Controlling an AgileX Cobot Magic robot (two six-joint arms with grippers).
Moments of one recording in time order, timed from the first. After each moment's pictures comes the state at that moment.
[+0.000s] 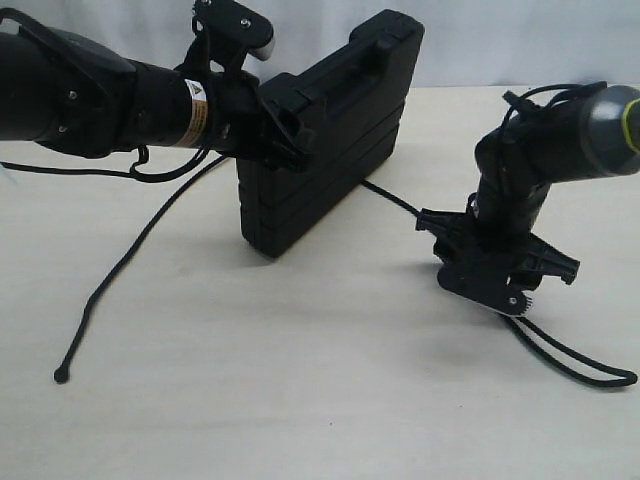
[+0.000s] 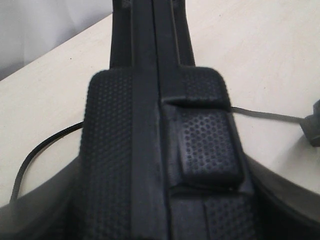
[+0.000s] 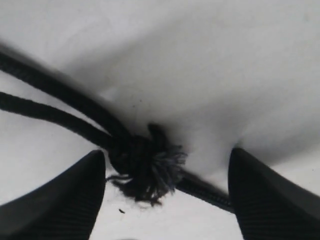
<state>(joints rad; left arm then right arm) -0.39 1.77 -1.08 1.74 -0.14 -1.62 0.30 1.98 -1.10 -0.32 0.70 -2.02</state>
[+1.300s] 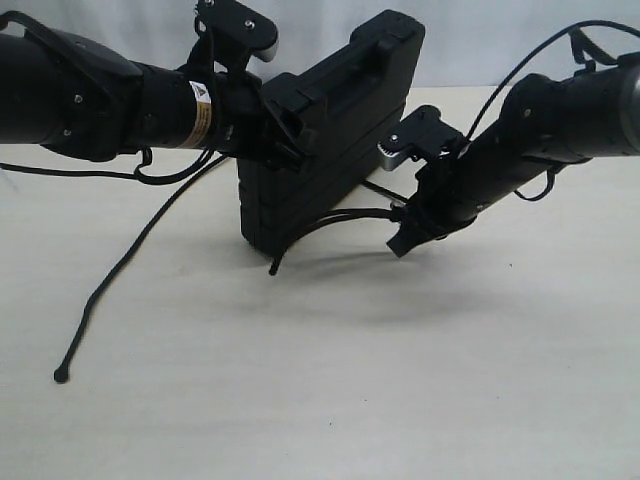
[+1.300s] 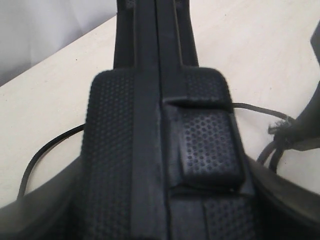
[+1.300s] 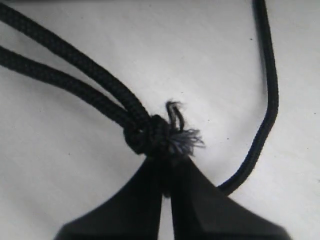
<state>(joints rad) -0.39 1.77 -1.08 1.74 -0.09 -1.62 0.29 1.89 -1.12 0.34 0.49 -0.71</state>
